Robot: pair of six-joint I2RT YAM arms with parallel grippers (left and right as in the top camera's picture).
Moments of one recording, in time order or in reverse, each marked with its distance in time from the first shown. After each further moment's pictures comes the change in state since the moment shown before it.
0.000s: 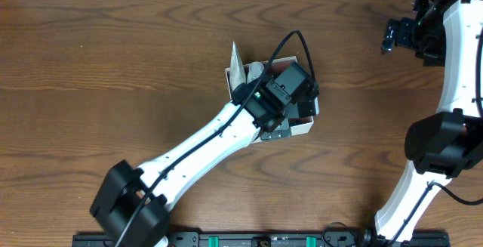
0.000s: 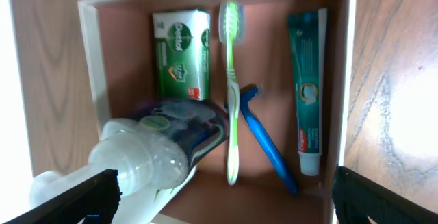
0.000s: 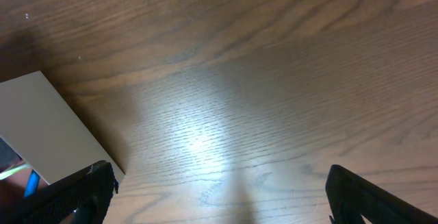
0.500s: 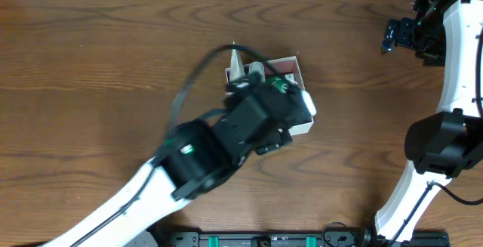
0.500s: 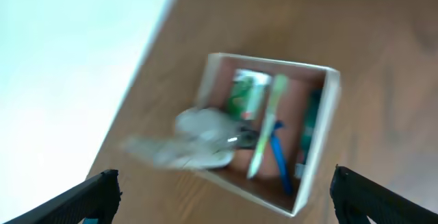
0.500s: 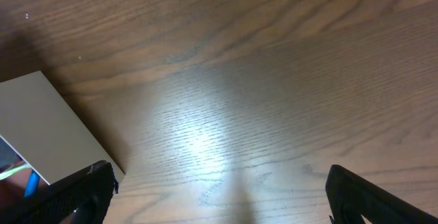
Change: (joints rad) left arm -0.095 -0.439 0.000 -0.051 -0.156 -0.324; right arm 0.000 0.000 0.000 0.000 0.000 0.000
